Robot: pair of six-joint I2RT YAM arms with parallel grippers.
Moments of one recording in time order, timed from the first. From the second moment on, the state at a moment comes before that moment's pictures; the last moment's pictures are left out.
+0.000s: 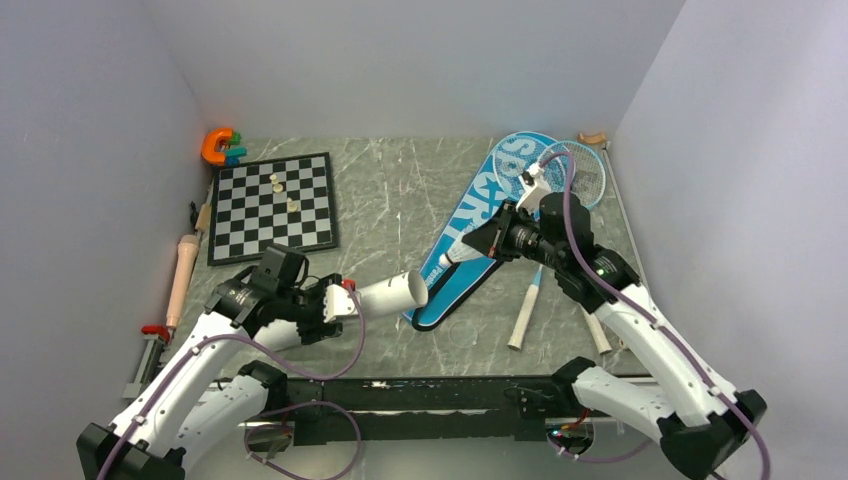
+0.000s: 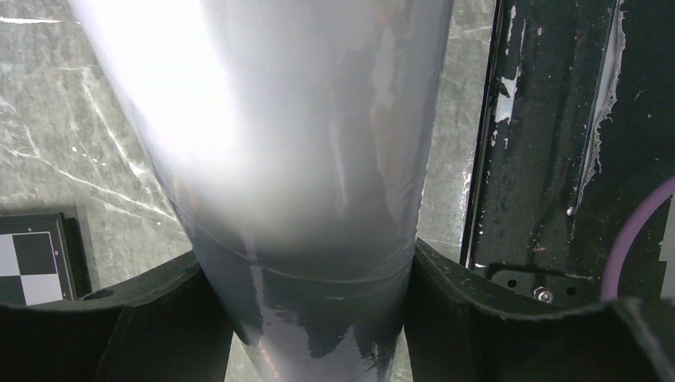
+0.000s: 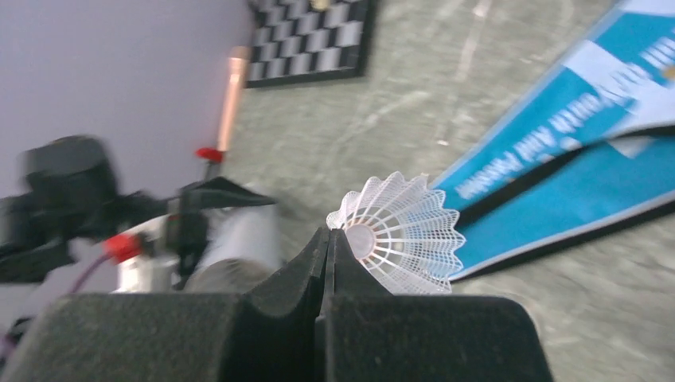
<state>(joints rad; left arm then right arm) -0.43 0.80 0.73 -0.95 0.56 0.94 0.50 0.96 0.98 -0.46 -0.24 0.71</state>
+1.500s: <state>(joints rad) -0.43 0.83 0.75 -0.90 0.57 0.87 0.95 0.90 1.02 -0.34 0.02 0.87</state>
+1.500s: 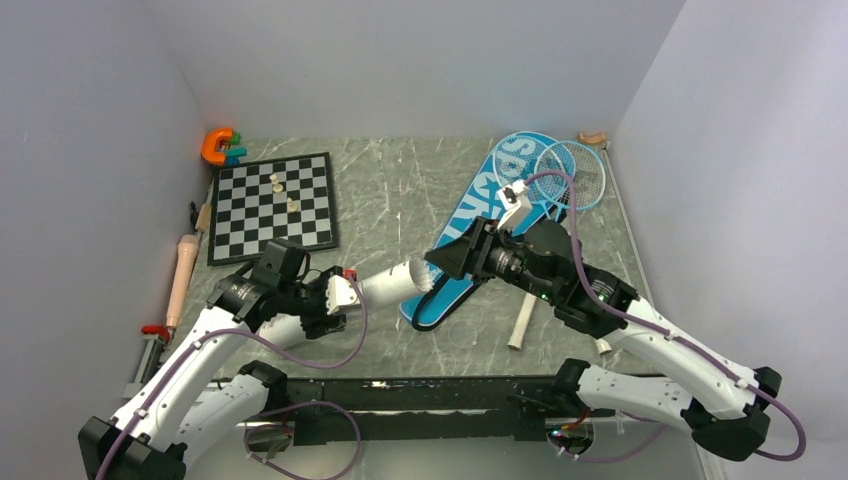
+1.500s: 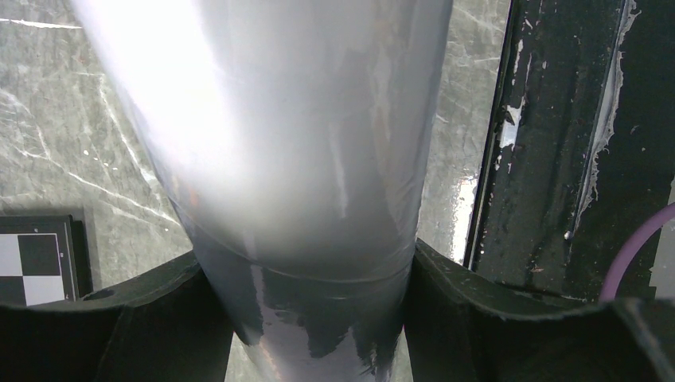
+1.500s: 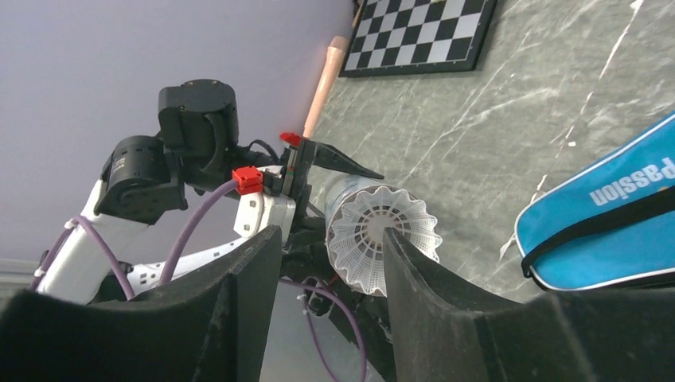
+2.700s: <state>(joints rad) -0.43 0.84 0.77 -0.93 0.58 0.88 0.92 1.11 0.98 -0.41 -0.04 0.78</state>
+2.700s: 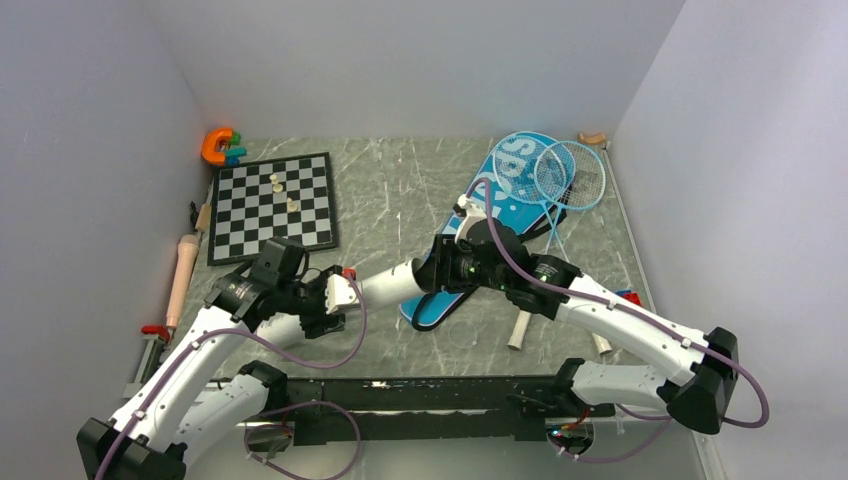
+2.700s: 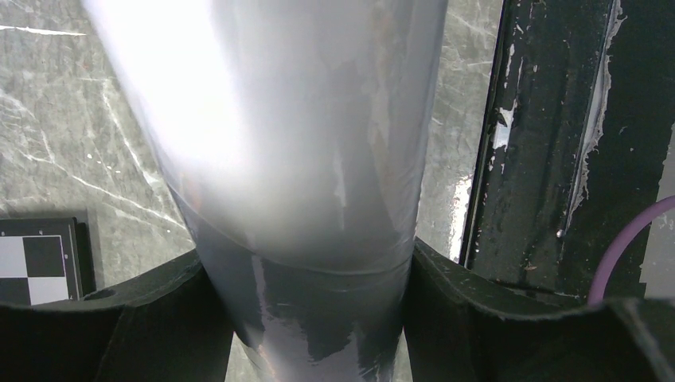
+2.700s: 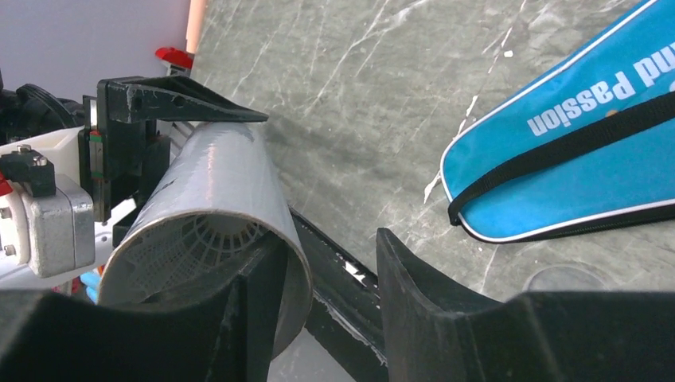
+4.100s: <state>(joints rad) -0.43 0.82 0.76 -0.93 0.58 0.90 0.82 1.25 0.68 -0.60 0.05 0.75</state>
